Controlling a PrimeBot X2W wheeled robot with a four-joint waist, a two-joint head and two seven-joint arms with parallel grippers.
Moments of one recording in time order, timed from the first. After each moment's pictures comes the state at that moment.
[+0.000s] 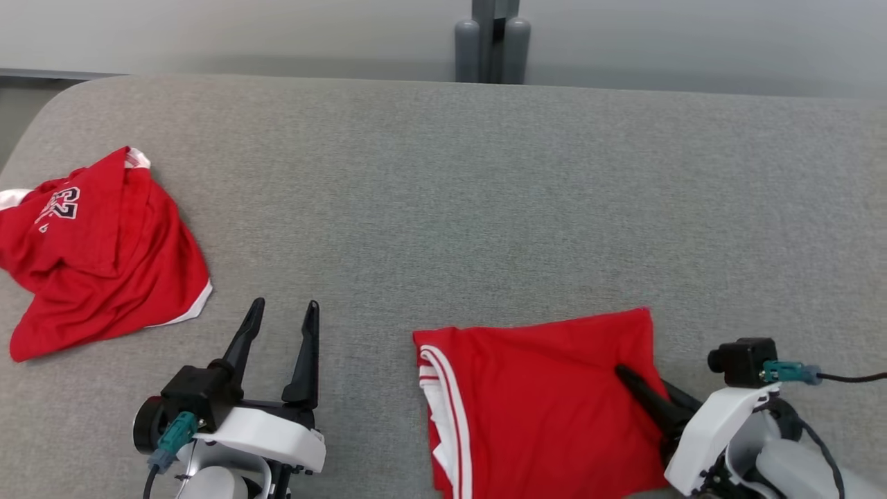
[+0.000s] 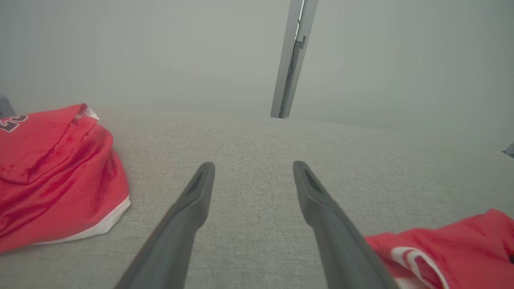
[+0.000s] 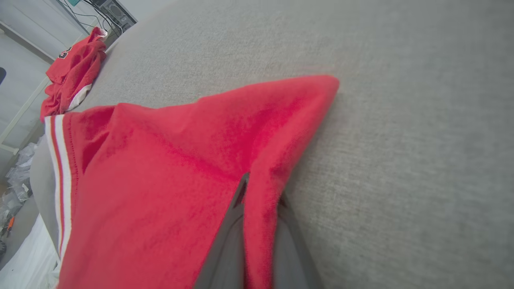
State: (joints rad) left arm -0.13 0.05 -0.13 0.28 -0.25 -0.05 -0.26; right arm -0.43 -0.45 0.93 0.52 1.08 0.13 -0.16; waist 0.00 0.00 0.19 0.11
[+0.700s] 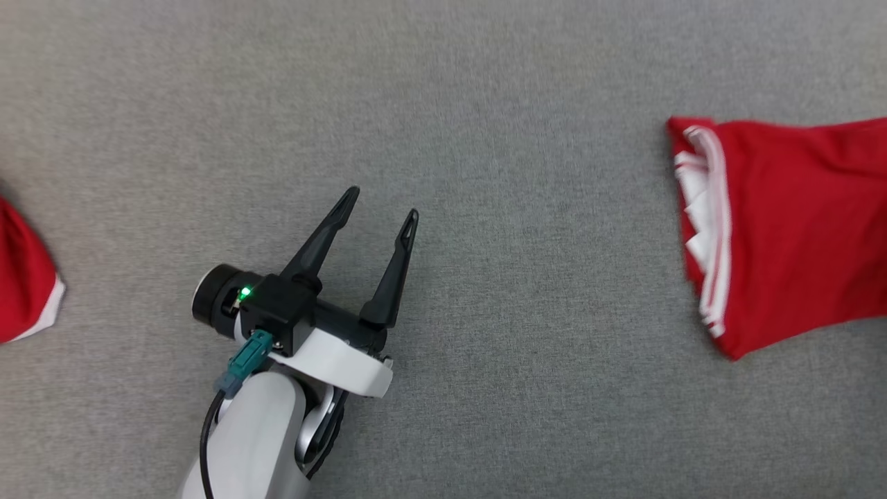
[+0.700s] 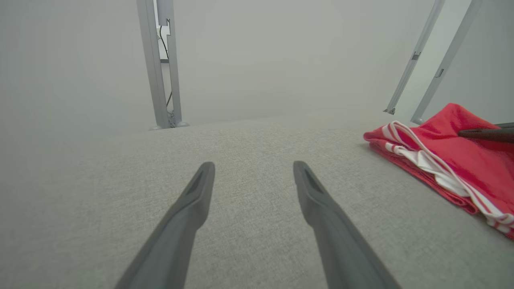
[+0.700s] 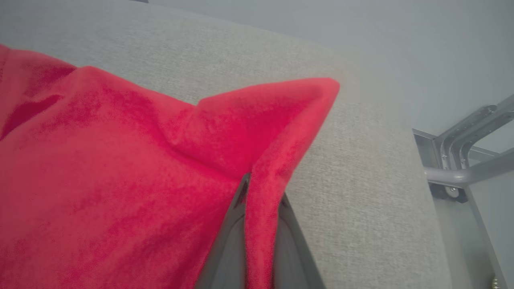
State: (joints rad) left arm -0.35 0.05 -0.32 0.21 -0.16 -0.10 -0.26; right arm -0.78 -0.81 0.91 0.71 0.96 0.13 -0.25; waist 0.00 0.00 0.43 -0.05
